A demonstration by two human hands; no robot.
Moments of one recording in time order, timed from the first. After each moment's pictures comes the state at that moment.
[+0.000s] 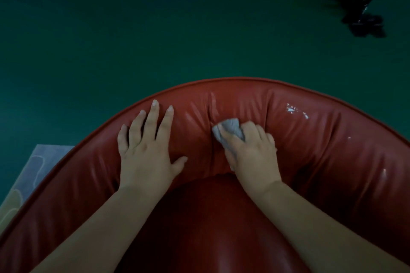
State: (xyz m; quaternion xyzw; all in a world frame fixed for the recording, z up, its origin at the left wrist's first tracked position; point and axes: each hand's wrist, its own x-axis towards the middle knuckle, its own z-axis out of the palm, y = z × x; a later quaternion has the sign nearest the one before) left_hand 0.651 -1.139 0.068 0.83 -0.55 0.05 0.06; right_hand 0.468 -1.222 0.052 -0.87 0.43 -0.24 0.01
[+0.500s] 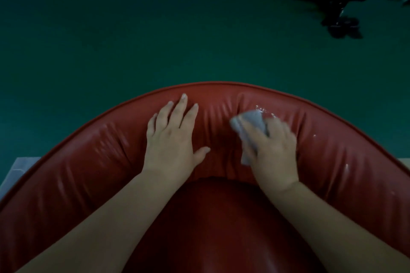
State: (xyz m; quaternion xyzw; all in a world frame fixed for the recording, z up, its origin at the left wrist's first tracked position) left_hand 0.587 -1.194 0.084 0.77 -0.63 0.01 0.10; right_hand 0.398 -1.250 0.066 -0.83 0.48 -0.30 -0.03
